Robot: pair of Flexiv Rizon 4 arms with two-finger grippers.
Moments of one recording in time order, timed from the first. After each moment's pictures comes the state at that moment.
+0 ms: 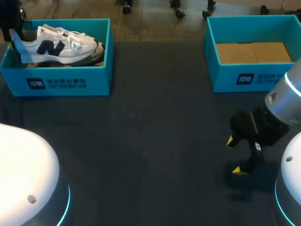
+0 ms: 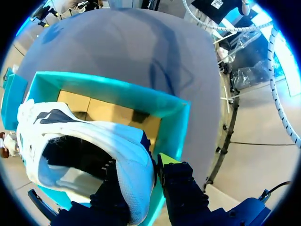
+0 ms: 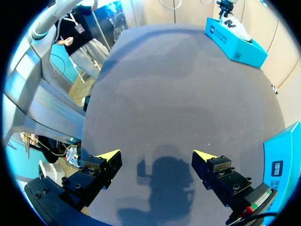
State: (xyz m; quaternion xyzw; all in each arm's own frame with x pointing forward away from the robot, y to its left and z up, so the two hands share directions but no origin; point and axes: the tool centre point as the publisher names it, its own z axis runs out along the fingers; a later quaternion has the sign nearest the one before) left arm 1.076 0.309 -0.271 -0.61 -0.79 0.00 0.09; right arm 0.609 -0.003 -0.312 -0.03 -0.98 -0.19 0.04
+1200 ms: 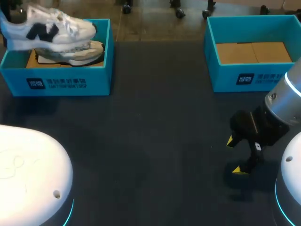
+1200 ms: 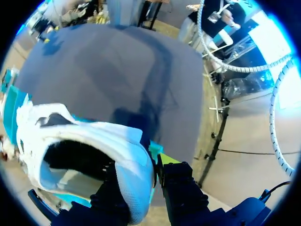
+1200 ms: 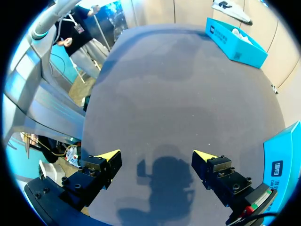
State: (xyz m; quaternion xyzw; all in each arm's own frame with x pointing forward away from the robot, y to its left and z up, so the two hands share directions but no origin) left arm 0.982 0.280 -0.164 -0.61 -0.78 0.00 0.14; right arm 0.608 -0.003 -0.312 -0.03 -0.98 -0.19 0.04
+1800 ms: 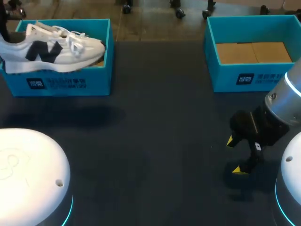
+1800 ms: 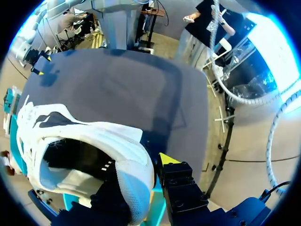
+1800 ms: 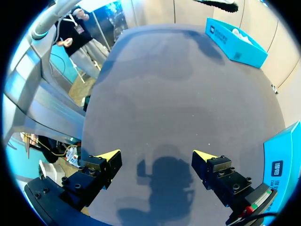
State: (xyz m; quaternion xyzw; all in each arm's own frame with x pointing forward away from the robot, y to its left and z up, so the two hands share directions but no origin) left arm 0.857 0.234 -0.135 -0.62 -0.77 0.05 0.14; right arm 0.608 -0.003 -0.312 -0.03 -0.98 -0.19 0.04
